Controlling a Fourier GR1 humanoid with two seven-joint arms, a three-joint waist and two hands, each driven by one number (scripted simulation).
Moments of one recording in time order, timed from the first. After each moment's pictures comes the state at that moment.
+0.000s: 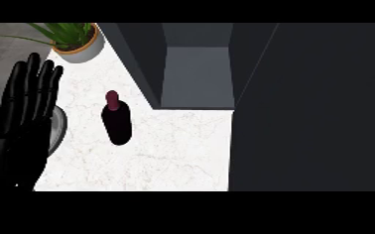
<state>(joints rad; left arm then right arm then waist) -0.03 0.09 -0.02 -2.10 -0.02 -0.01 0.01 -0.02 -0.10 0.04 -2.10 0.00 -0.01 0.03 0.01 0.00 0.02</state>
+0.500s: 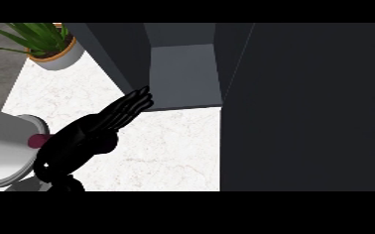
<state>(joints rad) -0.13 0.24 -0.20 -1.92 0.38 -0.47 0.14 0.01 -0.07 0.11 -2.13 -0.07 0.03 0.08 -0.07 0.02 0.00</state>
